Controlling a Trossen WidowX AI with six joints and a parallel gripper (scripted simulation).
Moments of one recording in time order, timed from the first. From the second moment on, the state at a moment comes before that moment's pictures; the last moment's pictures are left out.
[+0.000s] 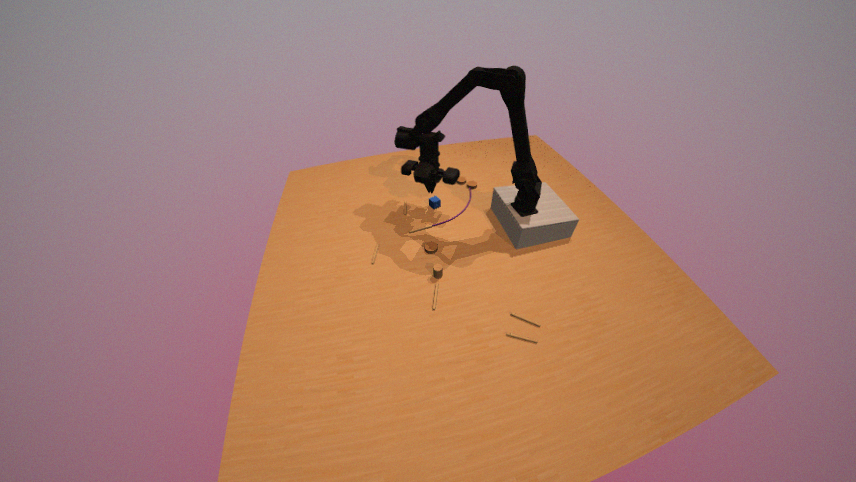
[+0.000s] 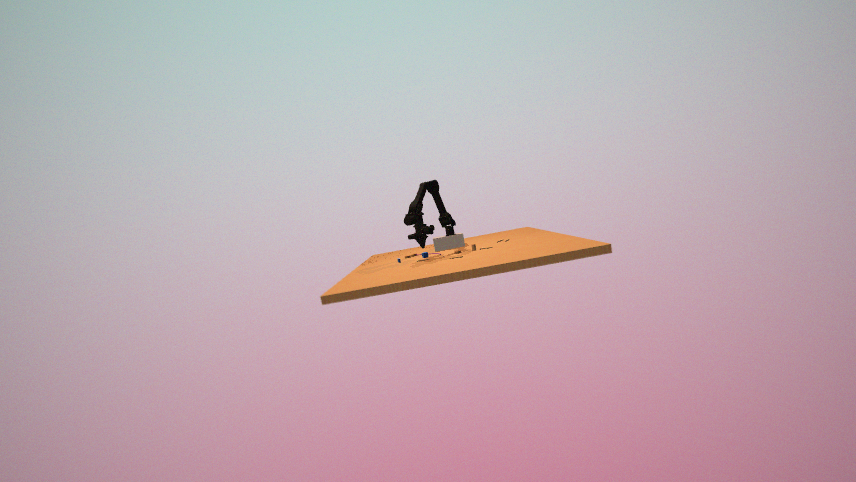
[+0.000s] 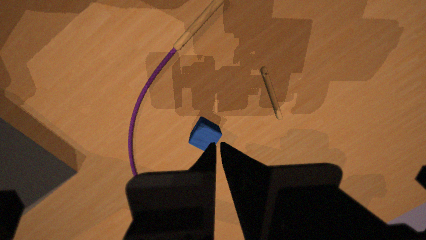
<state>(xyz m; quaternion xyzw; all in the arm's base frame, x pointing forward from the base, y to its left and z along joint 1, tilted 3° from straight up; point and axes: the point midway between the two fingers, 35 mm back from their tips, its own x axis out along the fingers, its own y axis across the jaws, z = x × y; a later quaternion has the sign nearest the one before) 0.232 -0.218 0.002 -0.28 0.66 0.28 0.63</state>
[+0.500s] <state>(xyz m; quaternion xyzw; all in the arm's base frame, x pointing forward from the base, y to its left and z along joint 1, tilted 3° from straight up) 0.235 -0.214 0.002 -0.26 0.67 0.26 0.64</state>
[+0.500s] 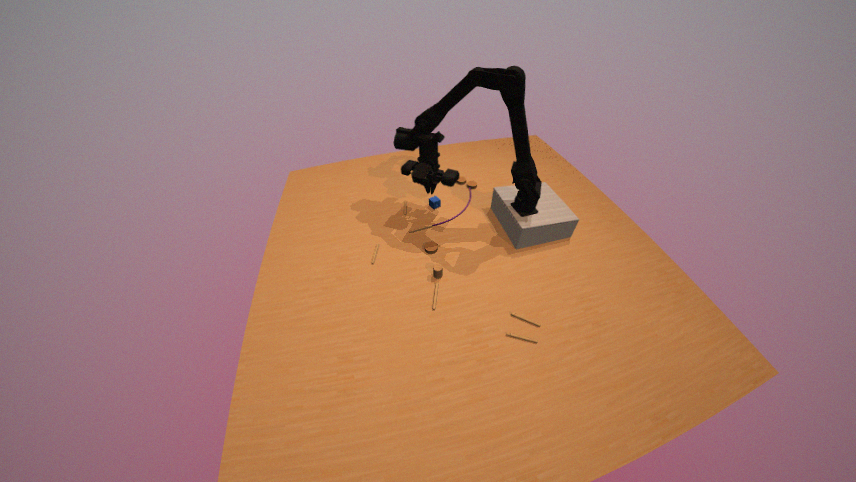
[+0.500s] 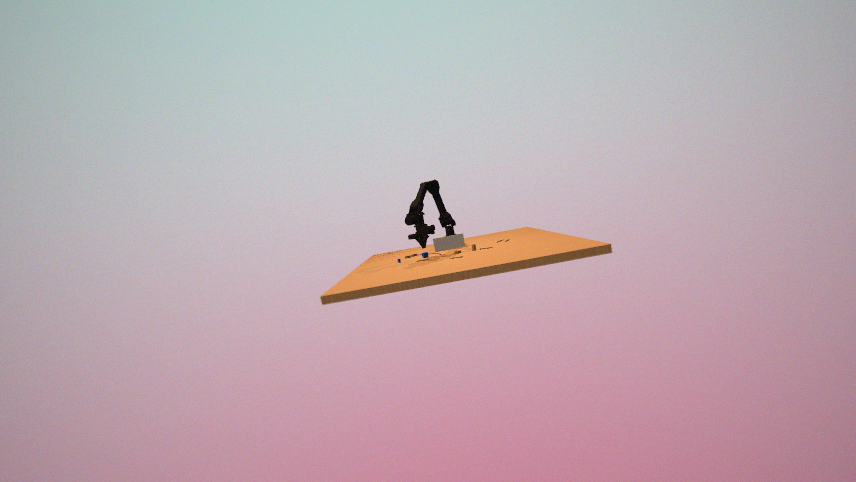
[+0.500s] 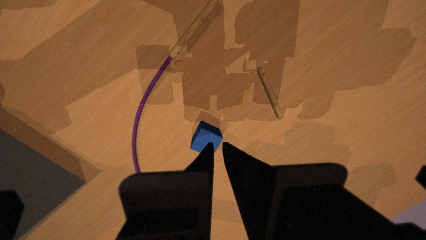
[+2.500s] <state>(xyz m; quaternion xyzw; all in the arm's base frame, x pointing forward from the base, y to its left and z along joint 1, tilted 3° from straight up) 0.278 -0.117 -0.011 -0.01 0.72 0.00 0.70</state>
